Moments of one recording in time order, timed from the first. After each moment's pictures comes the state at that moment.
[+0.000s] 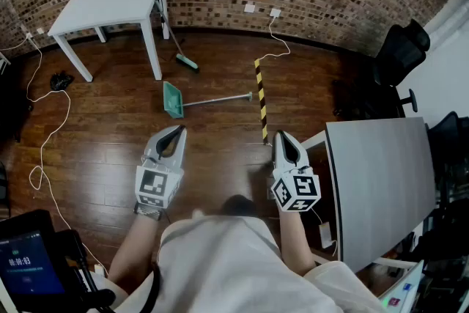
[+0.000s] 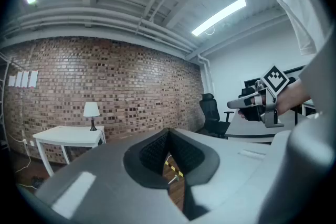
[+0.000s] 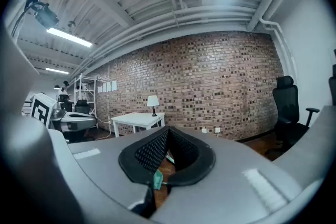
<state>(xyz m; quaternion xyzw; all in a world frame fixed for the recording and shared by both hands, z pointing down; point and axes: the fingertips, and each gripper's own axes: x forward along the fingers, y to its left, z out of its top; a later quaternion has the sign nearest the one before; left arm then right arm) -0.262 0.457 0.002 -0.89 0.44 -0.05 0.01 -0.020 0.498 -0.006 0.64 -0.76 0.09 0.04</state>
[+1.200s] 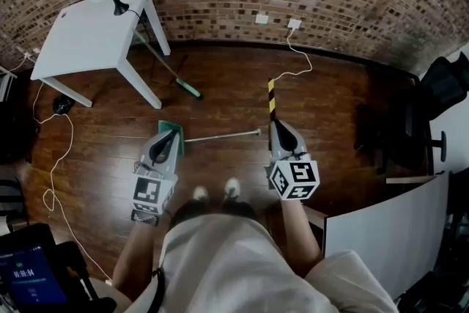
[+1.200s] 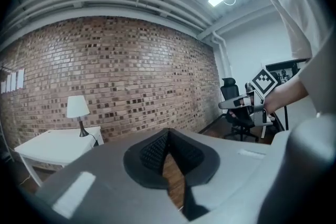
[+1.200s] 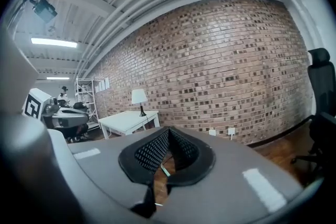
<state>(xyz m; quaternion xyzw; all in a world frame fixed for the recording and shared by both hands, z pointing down) -0.126 0.069 0.033 -0.87 0.49 -0.12 0.00 0.122 0.051 0.056 0.58 -0.80 0.14 0.05</state>
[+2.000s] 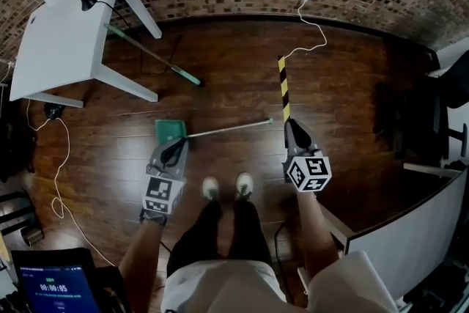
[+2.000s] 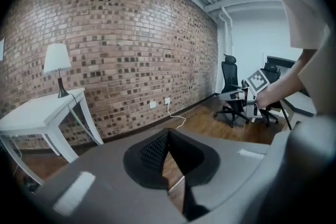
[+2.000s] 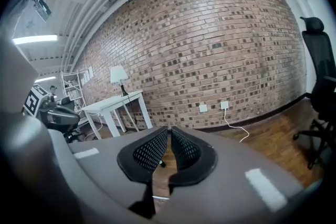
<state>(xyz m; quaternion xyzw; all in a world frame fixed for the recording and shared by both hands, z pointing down) -0.119 -0.044 0.239 -0.87 0.43 -0.23 -0.11 0.174 -0.057 0.271 0.60 -0.77 0.22 0.09</state>
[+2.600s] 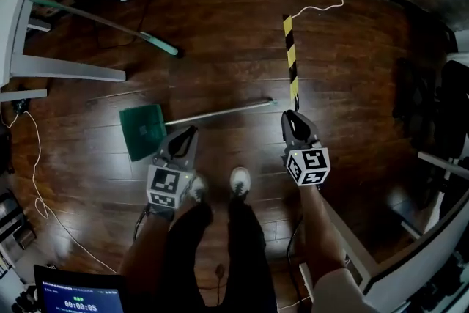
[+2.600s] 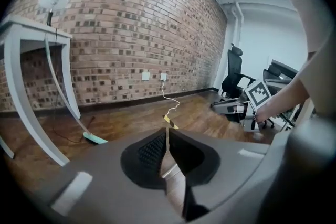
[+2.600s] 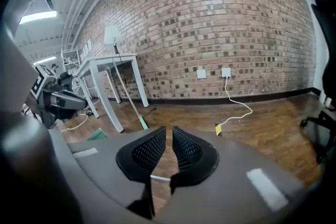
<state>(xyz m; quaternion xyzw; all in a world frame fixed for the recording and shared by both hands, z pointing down) -0.050 -0.089 0.530 -0.87 0.40 -0.23 -0.19 0.194 -0.088 0.571 0.57 -0.77 0.24 0.18</state>
